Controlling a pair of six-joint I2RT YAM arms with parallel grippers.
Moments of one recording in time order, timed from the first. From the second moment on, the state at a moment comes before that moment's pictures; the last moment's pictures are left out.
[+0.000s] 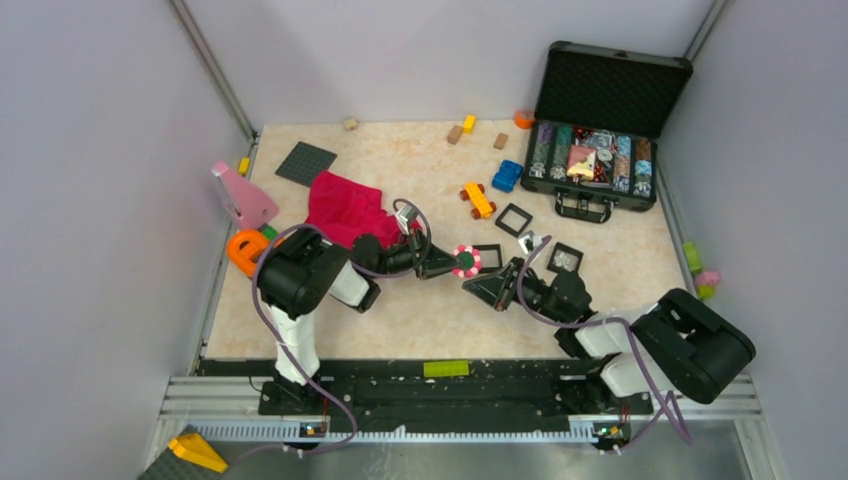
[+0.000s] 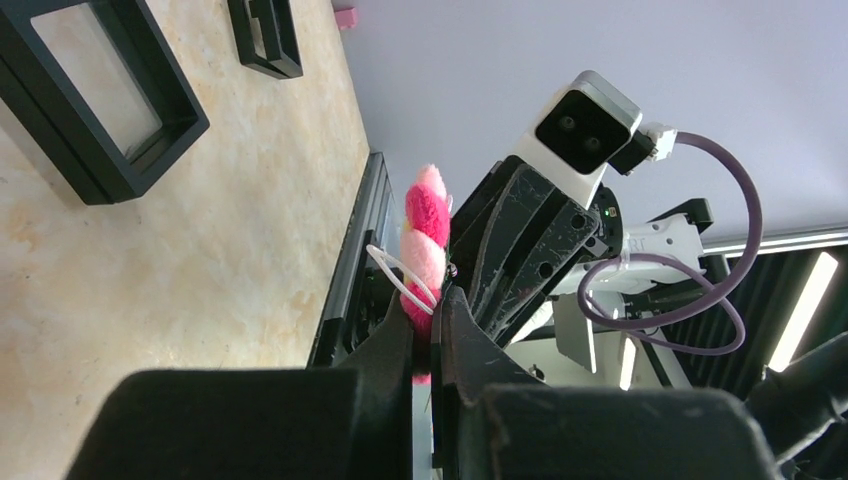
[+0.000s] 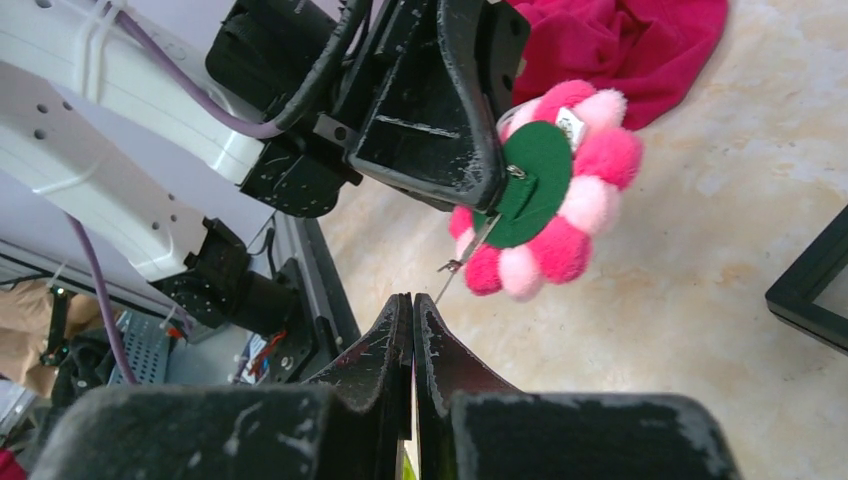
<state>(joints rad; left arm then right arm) -0.53 1.94 0.54 1.51 0.81 -1.47 0.66 1.34 0.12 1.26 -0.40 0.75</state>
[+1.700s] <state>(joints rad) -0.56 1.97 0.58 1.51 0.80 -1.46 0.70 1.14 0.25 0.86 -0.21 0.65</state>
